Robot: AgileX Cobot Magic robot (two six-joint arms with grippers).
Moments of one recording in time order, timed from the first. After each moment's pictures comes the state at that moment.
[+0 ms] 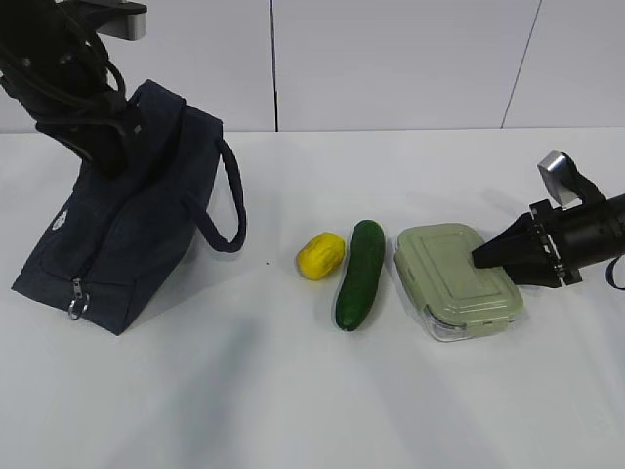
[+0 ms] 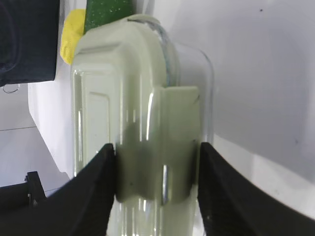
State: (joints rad) left arm -0.29 1.83 -1.60 -0.09 1.14 0.22; right arm -0.26 2.25 -1.34 1.09 1.22 -1.06
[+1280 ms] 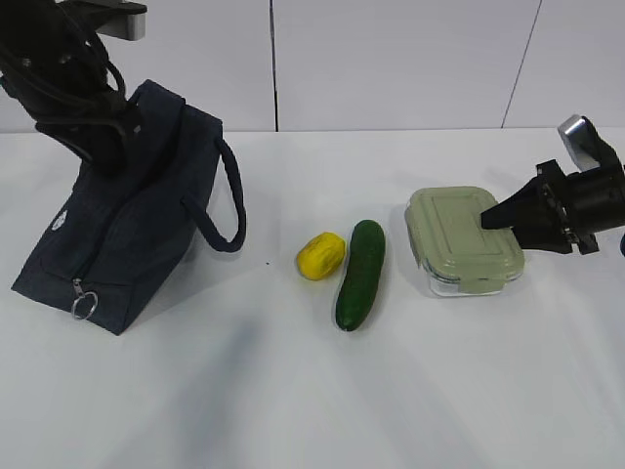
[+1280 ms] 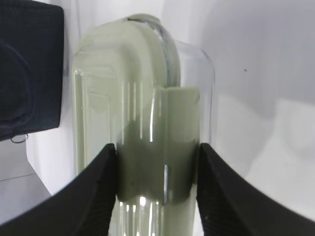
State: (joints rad) left arm -0.29 1.83 -1.60 -0.09 1.14 0.22; right arm -0.26 2.15 -1.33 1.15 1.14 -0.95
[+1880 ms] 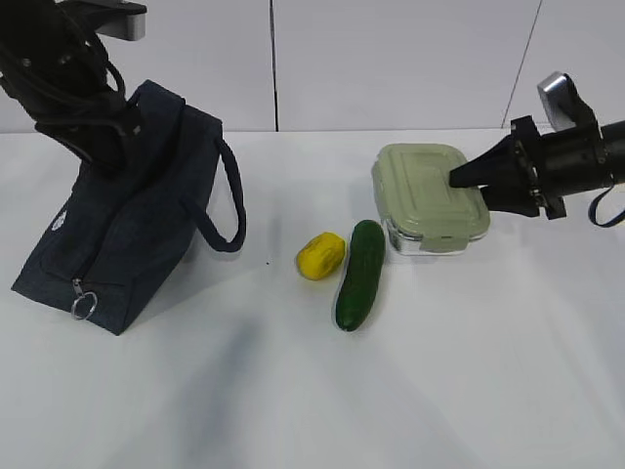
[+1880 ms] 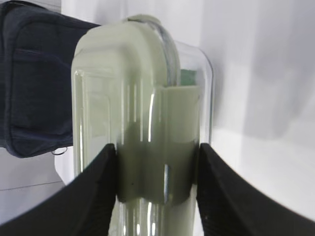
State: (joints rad) left arm -0.29 1.84 -1.60 -0.09 1.14 0.22; right arm -0.17 2.08 -1.34 1.26 1.14 -0.91
